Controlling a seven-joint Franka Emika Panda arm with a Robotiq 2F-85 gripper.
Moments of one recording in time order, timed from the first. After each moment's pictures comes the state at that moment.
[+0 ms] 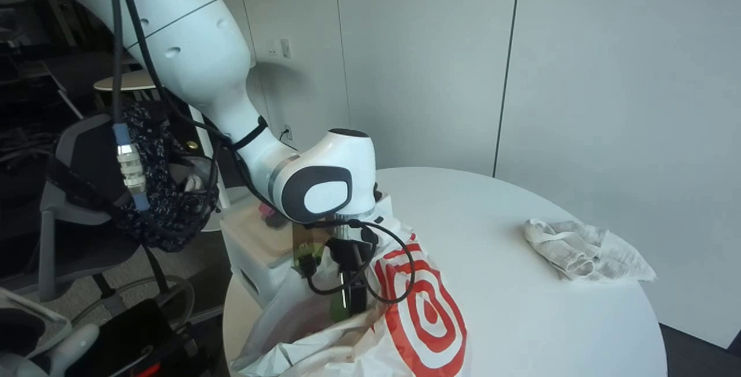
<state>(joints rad) 0.29 0.40 -0.34 -2.37 0.08 2.58 0.41</state>
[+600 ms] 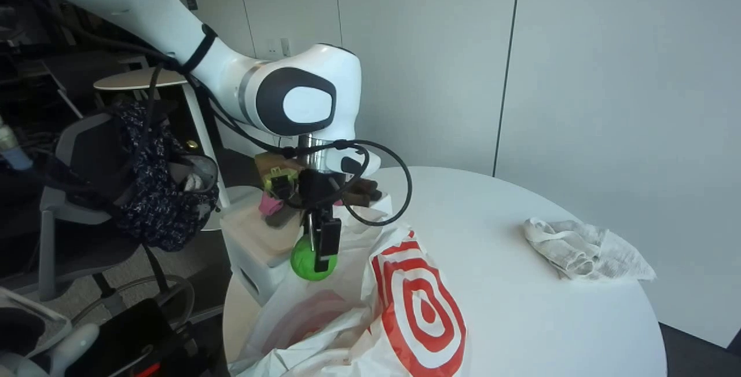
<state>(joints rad) 0.13 0.03 -0.15 -2.39 -0.03 2.15 0.34</state>
